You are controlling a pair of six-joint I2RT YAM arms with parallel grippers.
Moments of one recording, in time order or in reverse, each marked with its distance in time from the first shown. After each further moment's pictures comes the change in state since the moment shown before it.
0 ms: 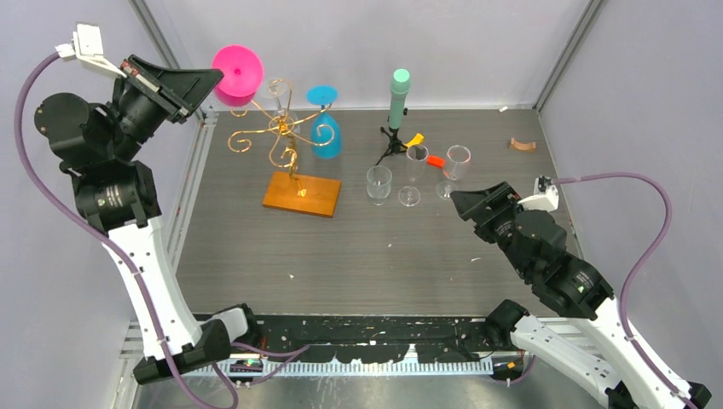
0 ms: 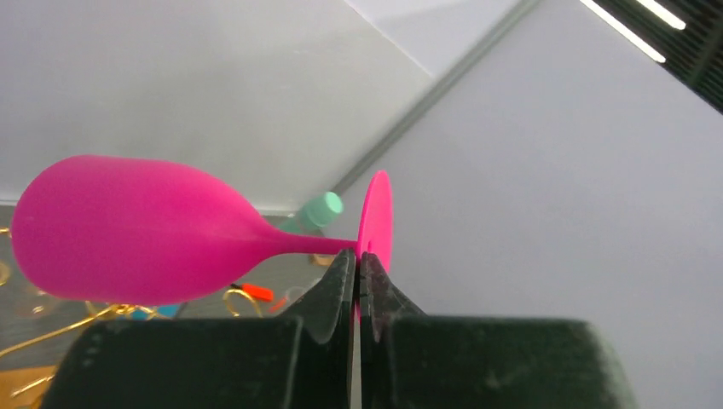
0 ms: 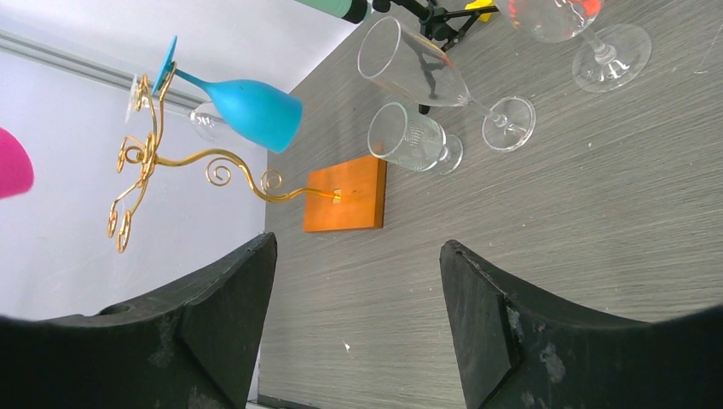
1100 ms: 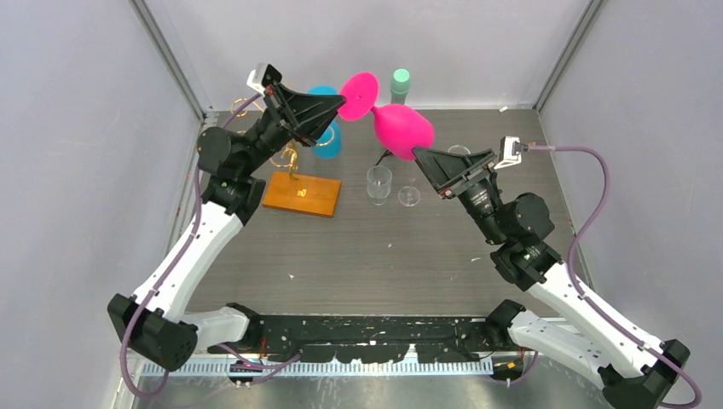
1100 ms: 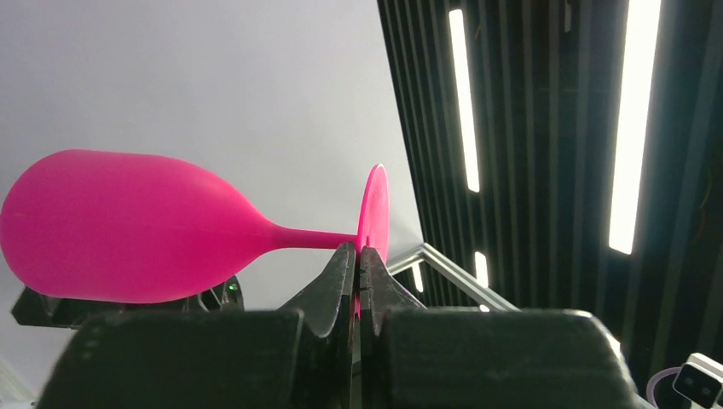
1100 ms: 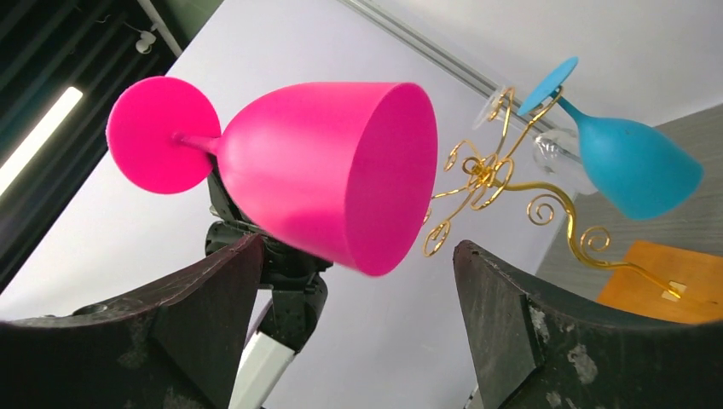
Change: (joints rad) left arm -0.752 0.044 -0.591 1.002 -0.232 -1.007; right arm 0.000 0.202 -0.119 1.004 -0.364 0.066
